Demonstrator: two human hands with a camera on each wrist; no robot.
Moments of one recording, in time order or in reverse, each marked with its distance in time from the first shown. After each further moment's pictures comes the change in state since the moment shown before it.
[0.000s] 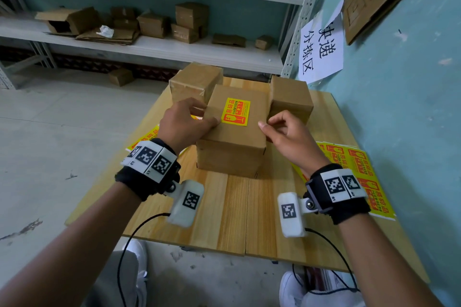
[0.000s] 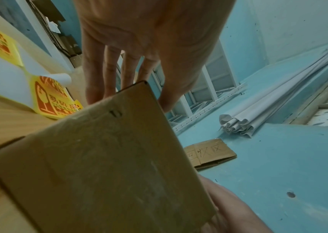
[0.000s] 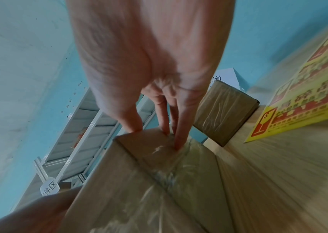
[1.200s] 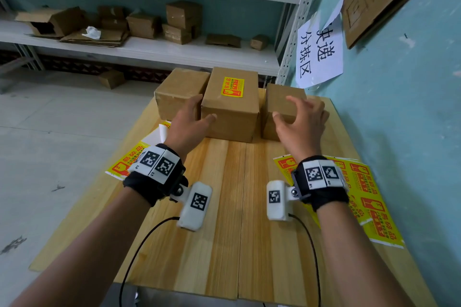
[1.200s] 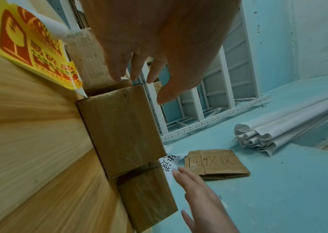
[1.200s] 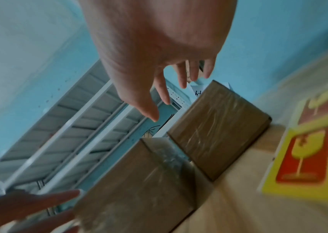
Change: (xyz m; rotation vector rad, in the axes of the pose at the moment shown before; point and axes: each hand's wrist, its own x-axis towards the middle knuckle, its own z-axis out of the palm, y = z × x) left_hand 0.060 0.004 0.041 -0.224 -0.022 -0.034; right_hand 0.073 0.013 -0.011 -0.398 0.417 0.036
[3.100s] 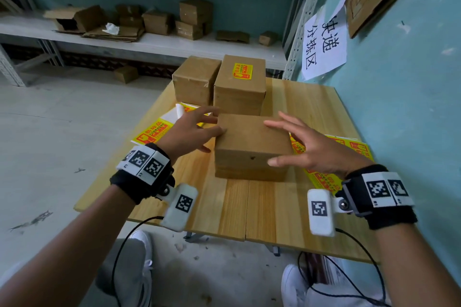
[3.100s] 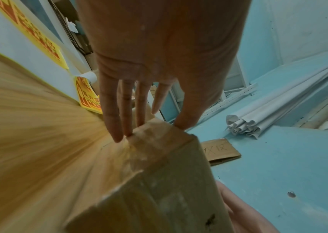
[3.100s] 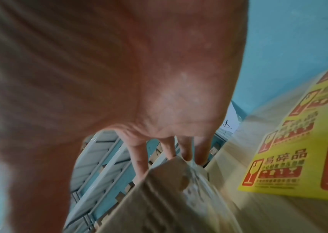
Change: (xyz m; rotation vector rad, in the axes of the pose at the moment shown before) left_hand -0.083 -0.008 -0.039 0.118 -0.312 -0.014; right_hand -0.080 0.015 -0.079 0.134 -0.876 -0.273
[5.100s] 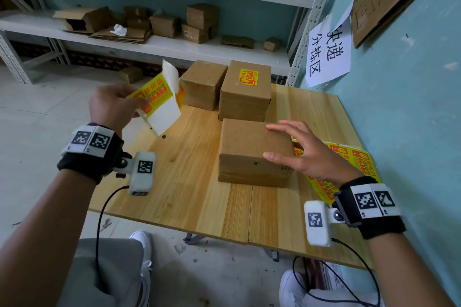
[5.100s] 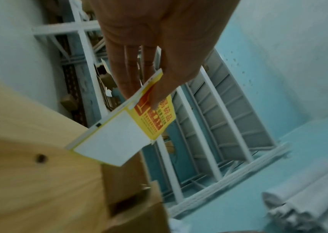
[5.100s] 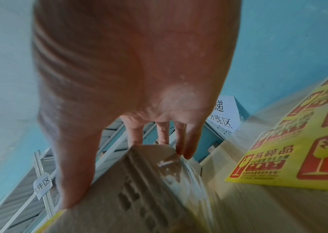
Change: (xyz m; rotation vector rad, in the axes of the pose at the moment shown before) left_hand 0.002 -0.038 -0.112 -0.150 0.739 -0.003; right_hand 0.008 0.004 0.014 0.027 0.155 -0.036
